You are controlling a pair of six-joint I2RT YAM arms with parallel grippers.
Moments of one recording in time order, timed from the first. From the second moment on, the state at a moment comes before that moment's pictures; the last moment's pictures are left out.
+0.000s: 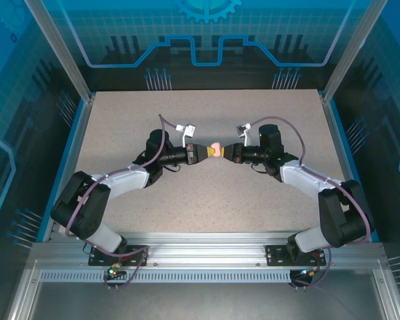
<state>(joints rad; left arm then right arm) -0.47 1.55 0.77 0.59 0.77 -0.81 0.34 1.45 0.80 0.14 -0.78 0.62</state>
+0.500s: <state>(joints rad) -0.47 1.49 0.88 0.28 0.68 -0.62 0.31 1.42 0.96 -0.21 -0.58 0.37</state>
